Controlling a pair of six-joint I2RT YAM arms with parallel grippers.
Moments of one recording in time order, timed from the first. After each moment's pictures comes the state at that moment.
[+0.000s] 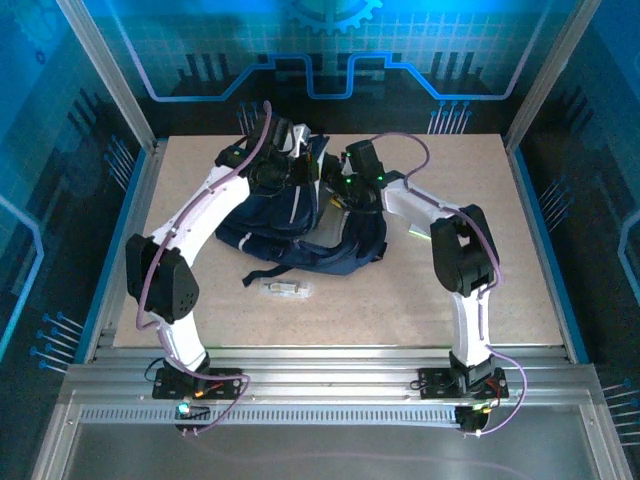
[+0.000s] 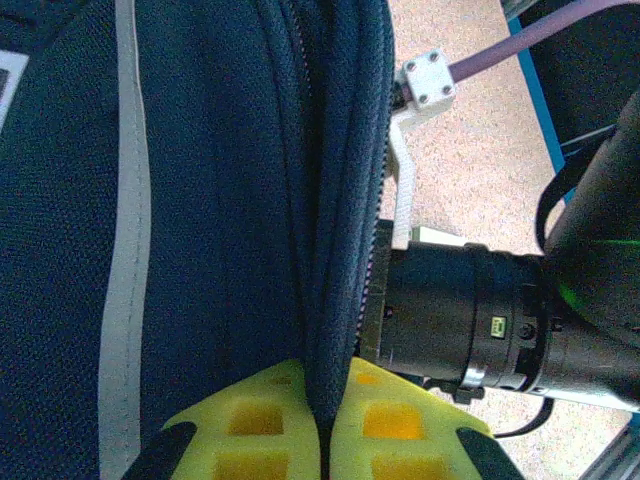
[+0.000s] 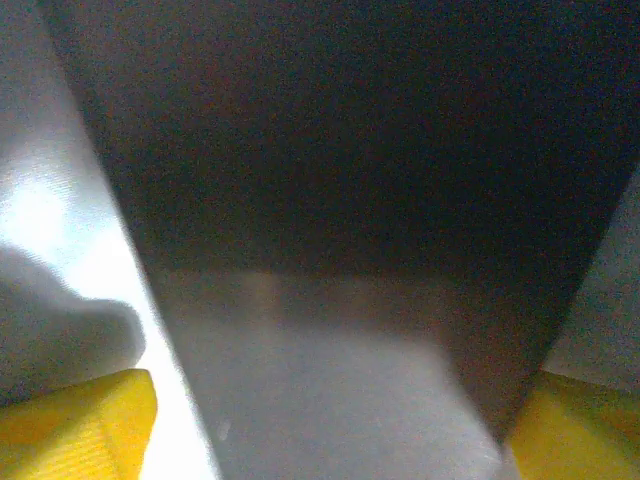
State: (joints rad) left arm -0.39 1.81 1.75 -0.70 0.32 -0.45; right arm 0.46 2.08 1.62 -0.25 -0.43 0.92
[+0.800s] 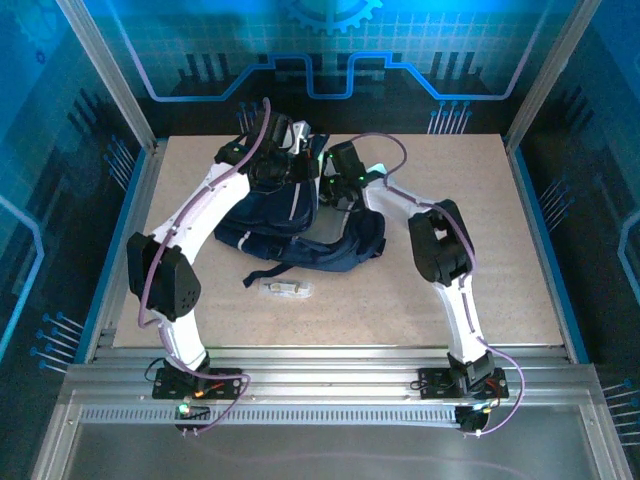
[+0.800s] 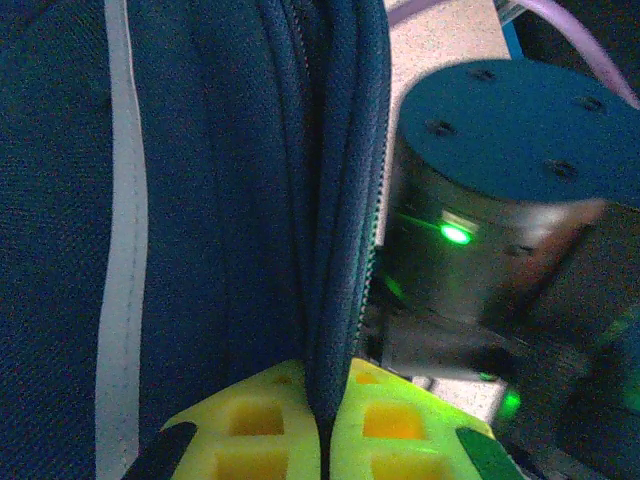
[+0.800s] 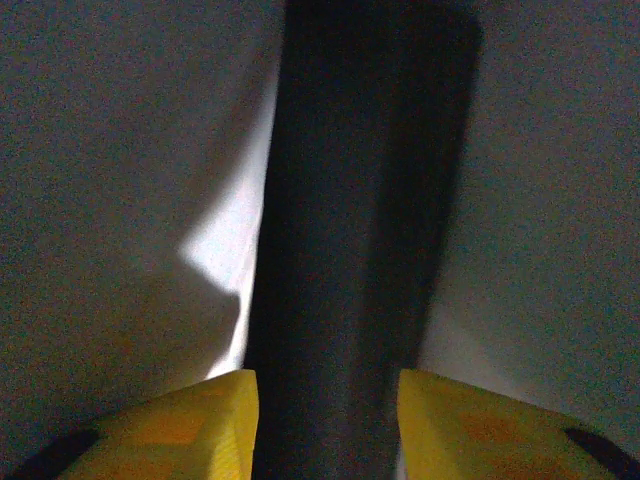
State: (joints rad) left arm -0.38 1.83 1.79 -0.72 0.33 -0.46; right arm 0.50 2.24 1.77 -0.24 -0.47 0.88
